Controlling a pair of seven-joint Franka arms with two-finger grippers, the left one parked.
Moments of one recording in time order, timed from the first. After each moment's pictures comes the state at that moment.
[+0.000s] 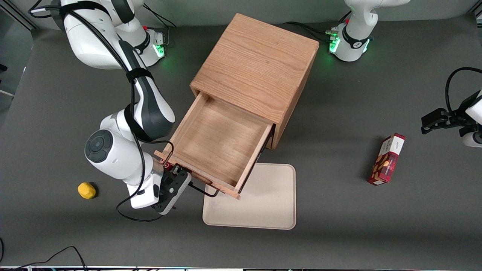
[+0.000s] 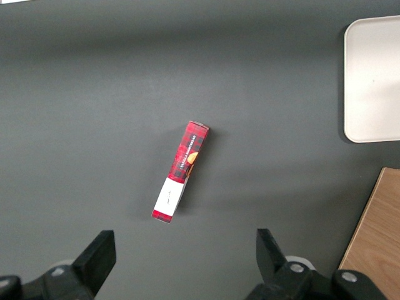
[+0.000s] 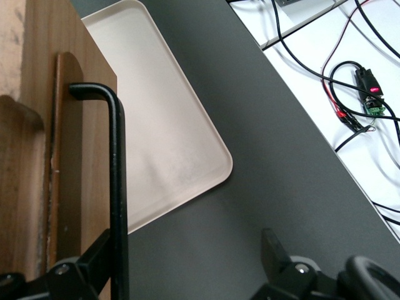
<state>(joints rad) 0.40 0.73 -0.07 -1.14 0.24 2.13 -0.74</state>
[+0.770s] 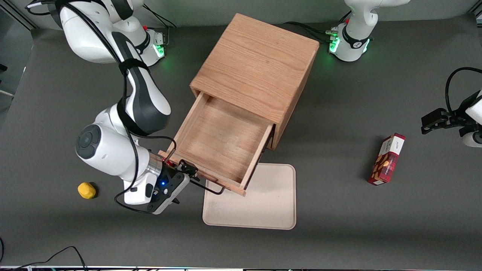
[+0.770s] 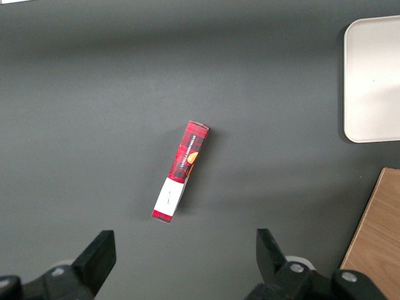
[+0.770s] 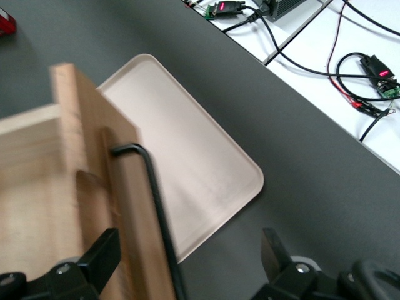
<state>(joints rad) 0.40 0.68 -0.06 -1.13 0.36 2.07 -0.53</state>
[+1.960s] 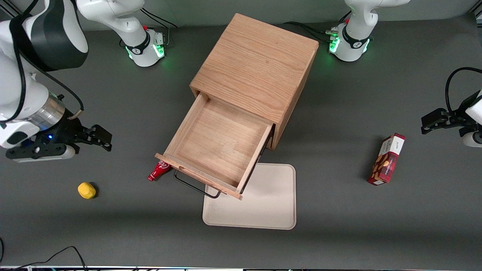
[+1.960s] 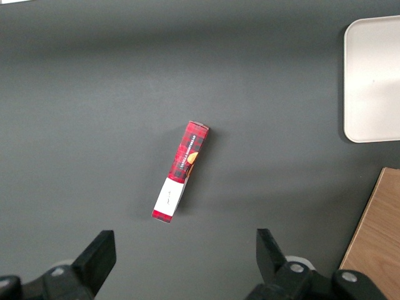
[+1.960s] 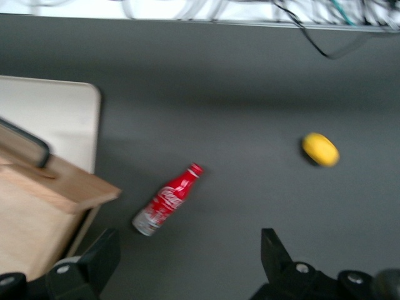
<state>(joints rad) 0.26 0.14 -0.11 -1.56 -0.06 1.83 0.20</state>
